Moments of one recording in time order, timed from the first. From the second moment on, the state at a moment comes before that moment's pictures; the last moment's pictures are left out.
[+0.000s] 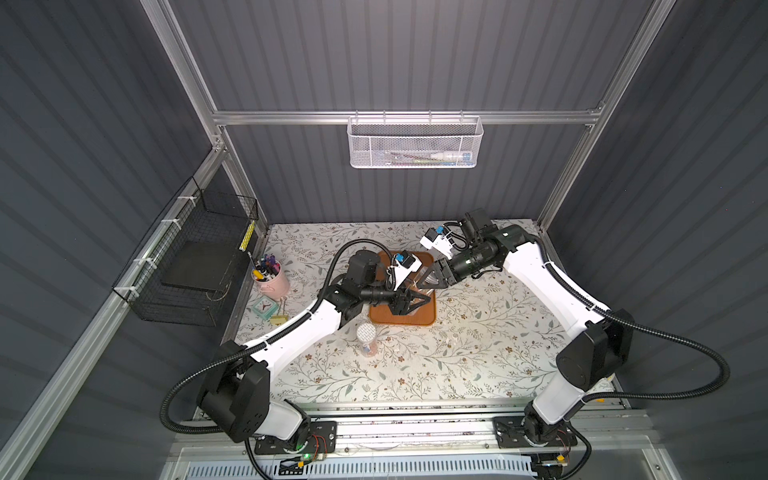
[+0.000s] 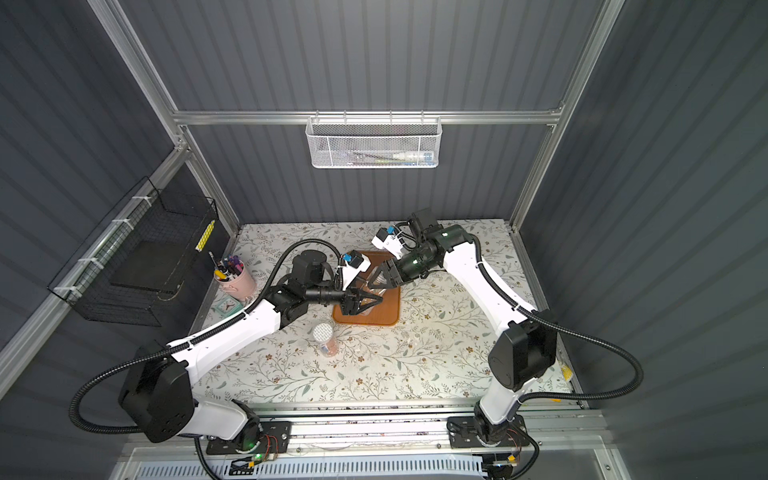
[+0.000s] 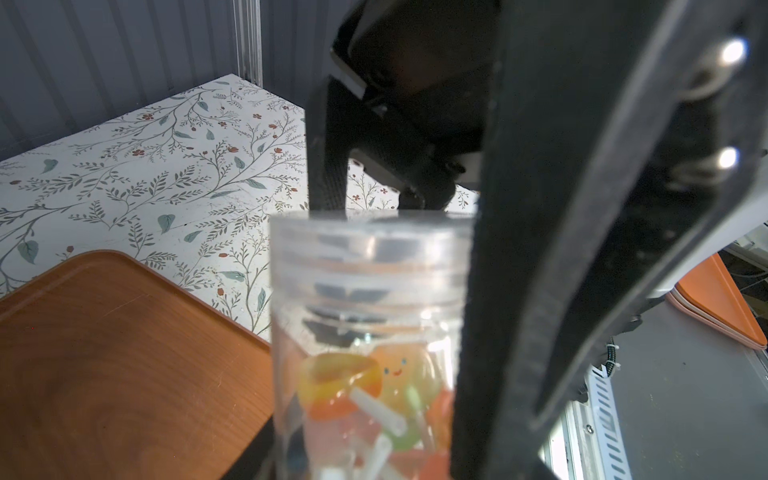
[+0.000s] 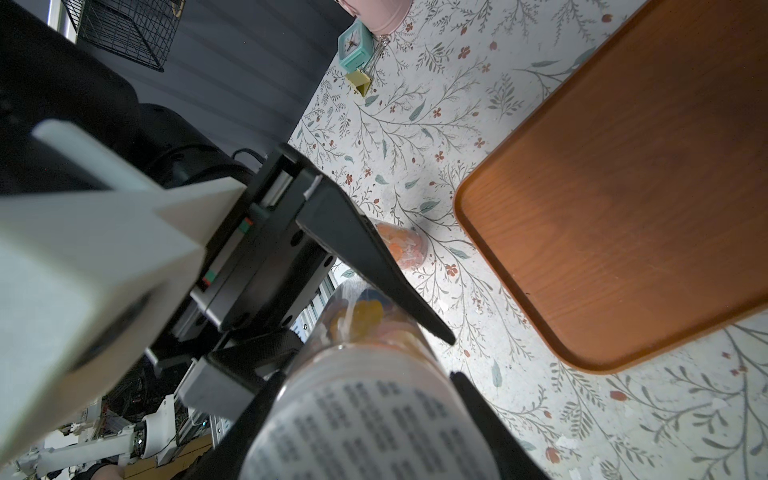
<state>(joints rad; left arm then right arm) -0.65 1.45 1.05 -0.07 0.70 0.02 0.46 1.70 1.69 -1.09 -0.83 -0.04</state>
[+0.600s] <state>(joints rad) -0.66 1.46 1.05 -0.06 0.62 -0.02 0.44 1.59 1.56 -0.90 -0.71 0.19</state>
